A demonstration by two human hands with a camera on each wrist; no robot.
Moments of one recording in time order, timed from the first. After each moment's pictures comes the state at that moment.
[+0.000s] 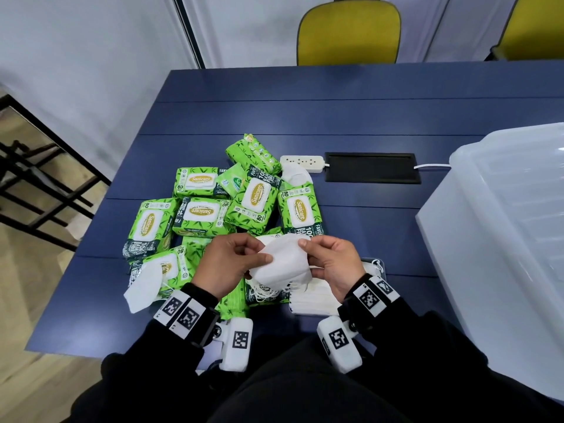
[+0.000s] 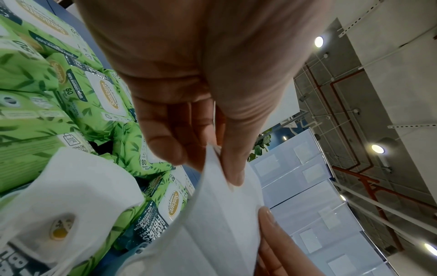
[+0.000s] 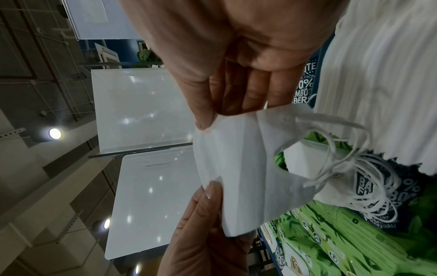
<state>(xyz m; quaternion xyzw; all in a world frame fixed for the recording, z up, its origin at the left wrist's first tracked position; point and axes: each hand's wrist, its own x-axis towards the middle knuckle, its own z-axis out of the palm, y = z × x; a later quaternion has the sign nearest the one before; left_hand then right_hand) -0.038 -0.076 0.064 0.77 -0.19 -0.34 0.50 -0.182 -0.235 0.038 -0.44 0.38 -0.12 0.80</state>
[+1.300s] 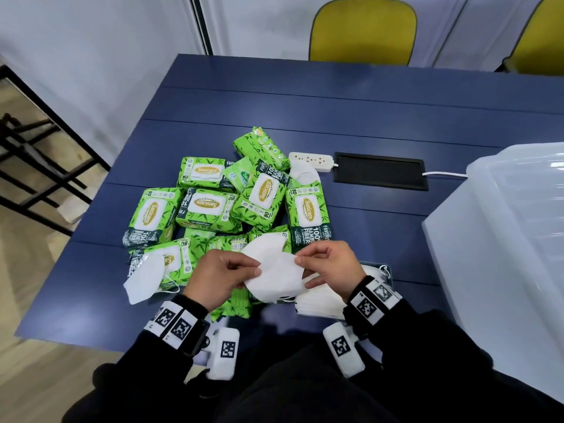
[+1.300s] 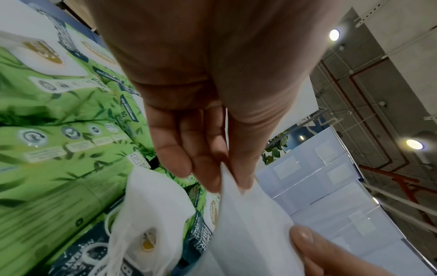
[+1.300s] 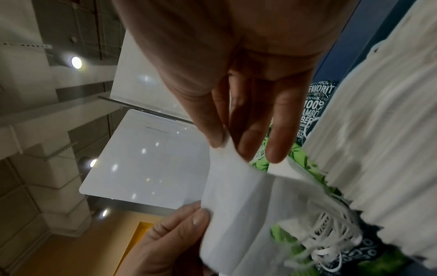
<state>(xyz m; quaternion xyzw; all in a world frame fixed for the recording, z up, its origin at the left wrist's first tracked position) -0.020 -0.035 0.030 0.79 -0.19 -0.35 0.47 -0.169 -0.232 0.032 -0.61 0.35 -0.02 0.71</state>
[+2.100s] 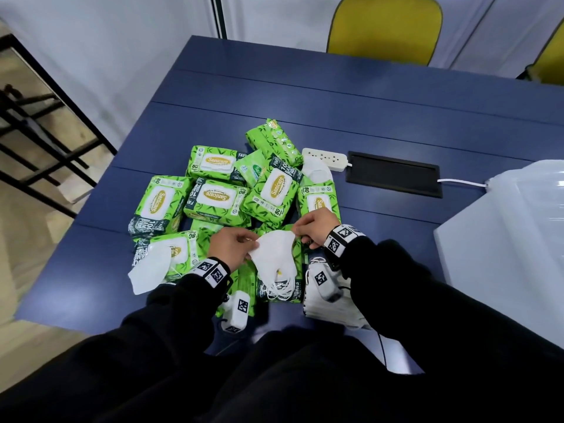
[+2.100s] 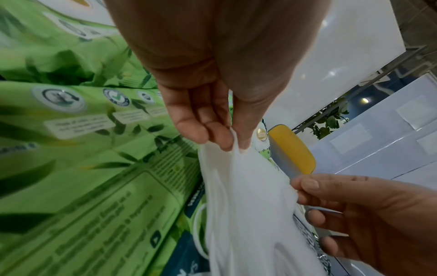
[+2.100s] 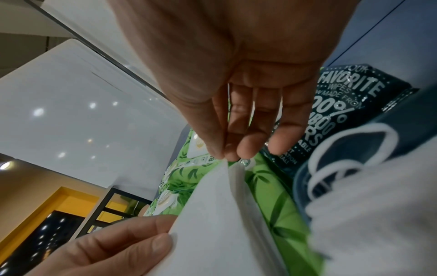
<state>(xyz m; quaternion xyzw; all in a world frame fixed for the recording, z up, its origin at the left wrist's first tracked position) 0.033 -0.065 -0.037 0.85 -0.12 -0.29 0.42 -0.063 -0.281 -0.027 -0.75 0.39 0.09 0.53</state>
